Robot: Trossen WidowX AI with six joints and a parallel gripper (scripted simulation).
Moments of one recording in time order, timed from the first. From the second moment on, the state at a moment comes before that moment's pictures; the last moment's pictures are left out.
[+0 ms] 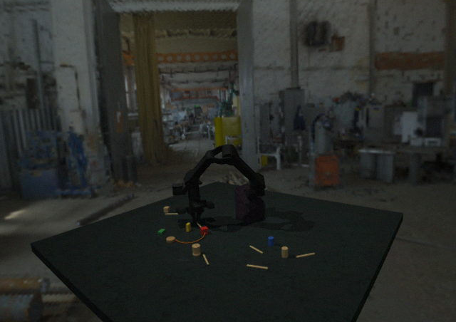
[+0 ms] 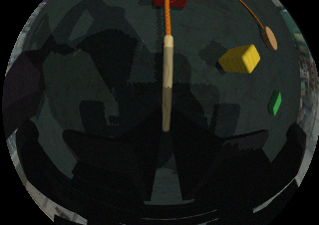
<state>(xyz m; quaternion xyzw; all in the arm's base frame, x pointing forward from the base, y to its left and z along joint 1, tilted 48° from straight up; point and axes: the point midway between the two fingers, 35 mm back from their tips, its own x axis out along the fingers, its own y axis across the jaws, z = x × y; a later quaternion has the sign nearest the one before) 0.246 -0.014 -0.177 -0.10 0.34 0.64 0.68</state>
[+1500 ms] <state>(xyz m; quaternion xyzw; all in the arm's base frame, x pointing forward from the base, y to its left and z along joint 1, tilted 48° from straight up) 0.257 -0.080 -0.119 -0.10 0.34 0.64 0.69</state>
